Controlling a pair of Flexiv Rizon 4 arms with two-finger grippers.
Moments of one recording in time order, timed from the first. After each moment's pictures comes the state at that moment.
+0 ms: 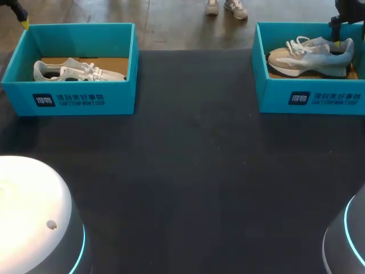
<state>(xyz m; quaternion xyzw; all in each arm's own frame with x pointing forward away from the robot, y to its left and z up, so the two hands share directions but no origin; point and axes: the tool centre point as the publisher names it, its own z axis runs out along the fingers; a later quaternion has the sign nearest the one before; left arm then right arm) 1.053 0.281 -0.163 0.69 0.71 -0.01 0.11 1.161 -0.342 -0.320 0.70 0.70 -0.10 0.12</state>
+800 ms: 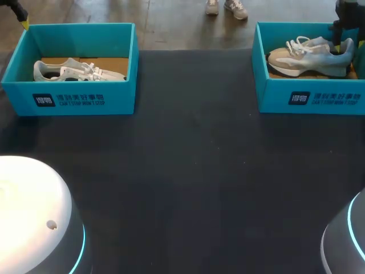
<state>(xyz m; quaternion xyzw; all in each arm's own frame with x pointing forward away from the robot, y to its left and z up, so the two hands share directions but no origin) 1.053 0.281 -0.163 0.69 0.71 -0.01 0.11 1.161 -0.341 -0.344 0.71 0.70 -0.08 0.08</state>
